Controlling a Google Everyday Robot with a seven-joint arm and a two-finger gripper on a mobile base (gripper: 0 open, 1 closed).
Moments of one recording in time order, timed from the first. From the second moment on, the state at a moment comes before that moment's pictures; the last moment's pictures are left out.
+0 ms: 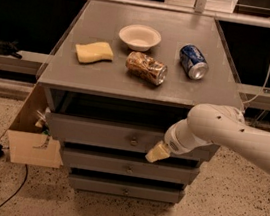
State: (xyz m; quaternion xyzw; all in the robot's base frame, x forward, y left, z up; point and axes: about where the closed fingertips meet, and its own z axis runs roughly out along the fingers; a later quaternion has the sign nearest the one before) arm 0.552 -0.116 0.627 -0.45 0.87 0.08 0.21
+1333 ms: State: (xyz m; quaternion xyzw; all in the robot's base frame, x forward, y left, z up) arm 0.553 -0.116 0.646 -0.45 0.87 0.08 0.21
